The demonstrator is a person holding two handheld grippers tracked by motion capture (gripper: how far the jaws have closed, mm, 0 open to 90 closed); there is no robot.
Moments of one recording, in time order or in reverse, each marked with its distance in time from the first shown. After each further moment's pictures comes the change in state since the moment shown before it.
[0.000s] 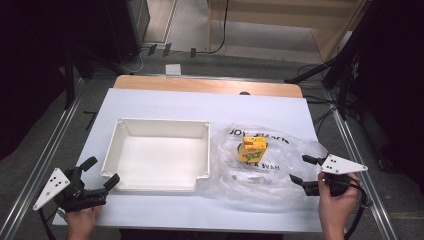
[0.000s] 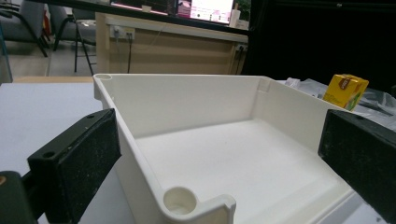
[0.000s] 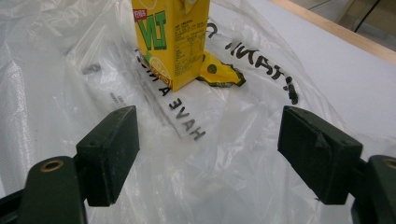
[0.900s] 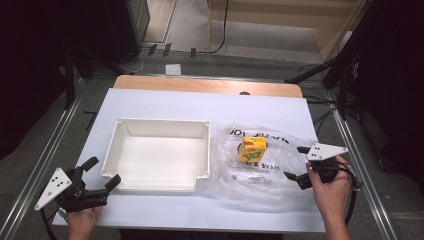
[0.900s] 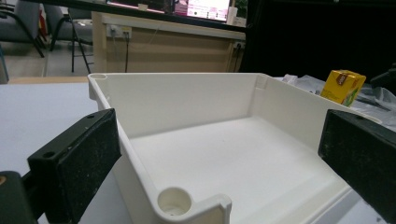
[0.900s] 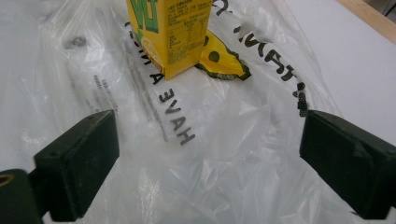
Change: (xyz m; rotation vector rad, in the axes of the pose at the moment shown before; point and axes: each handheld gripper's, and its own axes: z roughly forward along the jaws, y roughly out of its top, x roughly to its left) left arm -0.001 0.000 0.001 0.009 -0.011 0.015; right arm -0.015 0.024 0.028 0.158 0.056 -0.098
